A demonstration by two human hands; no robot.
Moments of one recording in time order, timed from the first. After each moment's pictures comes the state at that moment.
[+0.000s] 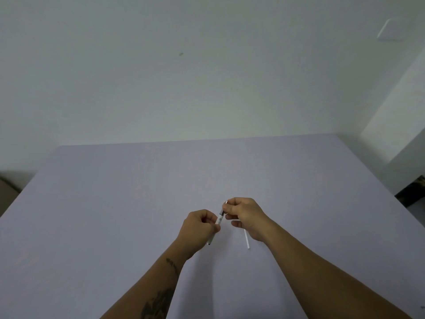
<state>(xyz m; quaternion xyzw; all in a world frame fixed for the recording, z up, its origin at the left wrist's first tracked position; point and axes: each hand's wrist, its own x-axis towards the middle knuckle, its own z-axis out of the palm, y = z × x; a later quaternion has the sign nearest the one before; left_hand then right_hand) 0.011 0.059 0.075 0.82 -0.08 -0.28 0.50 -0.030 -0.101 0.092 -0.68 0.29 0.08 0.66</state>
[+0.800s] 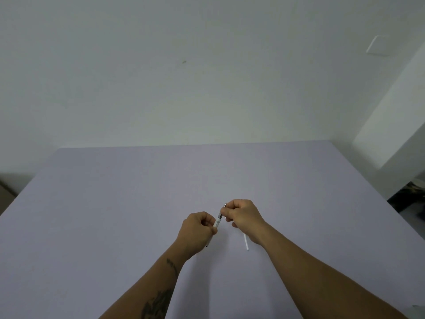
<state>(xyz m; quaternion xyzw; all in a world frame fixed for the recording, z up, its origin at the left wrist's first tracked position) 0.010 0.066 0.073 0.84 -0.10 -0.25 0.47 -0.037 -0.086 0.101 -0.75 0.27 0.03 0.60</state>
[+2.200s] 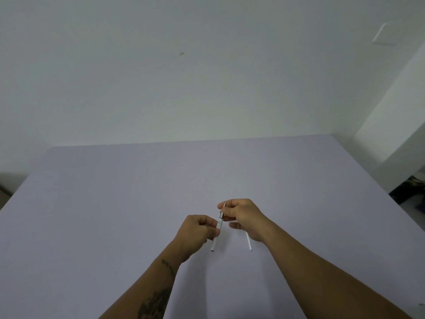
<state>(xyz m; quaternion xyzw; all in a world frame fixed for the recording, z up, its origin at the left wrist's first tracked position) 0.022 0.075 0.076 0.78 -0.09 -0.33 0.52 -0.021 -0.091 0.094 -0.70 0.29 0.09 0.64</state>
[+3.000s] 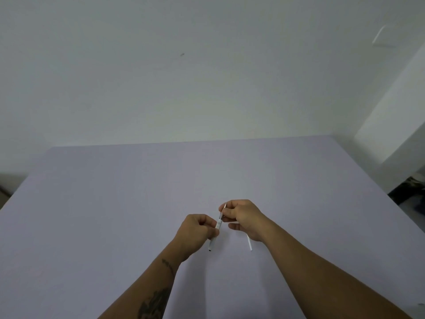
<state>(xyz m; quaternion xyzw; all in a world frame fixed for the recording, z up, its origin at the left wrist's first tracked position) 0.022 0.077 0.083 0.79 -0.10 -0.33 0.51 -0.018 -0.088 0.095 -0.69 0.30 0.10 0.65</state>
